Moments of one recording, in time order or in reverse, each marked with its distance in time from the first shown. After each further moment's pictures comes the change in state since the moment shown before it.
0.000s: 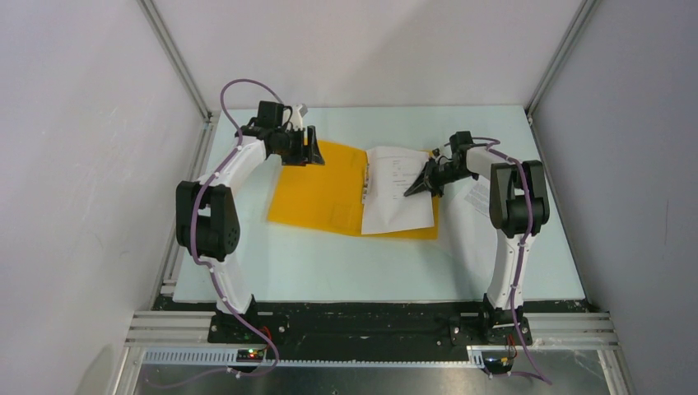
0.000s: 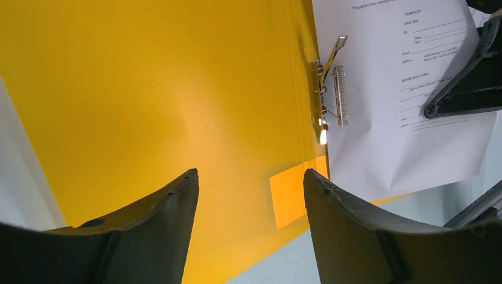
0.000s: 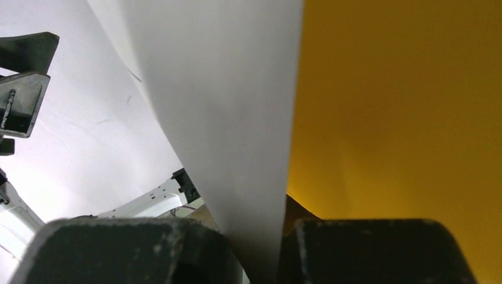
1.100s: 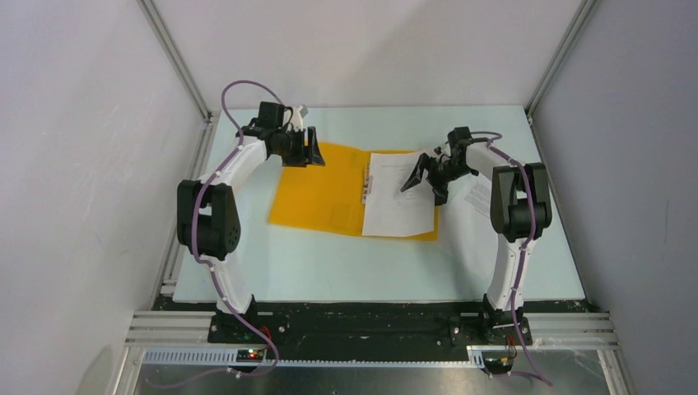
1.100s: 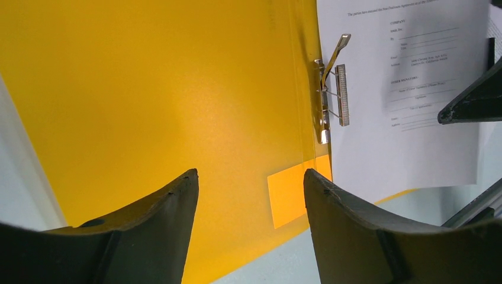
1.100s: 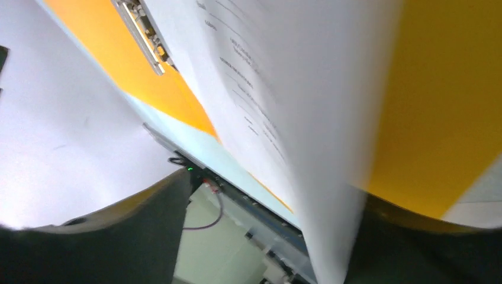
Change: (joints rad) left arm 0.000 0.011 0.000 0.000 0.003 -0.010; right arm 0.018 -0.052 0.019 -0.109 0.159 -0.027
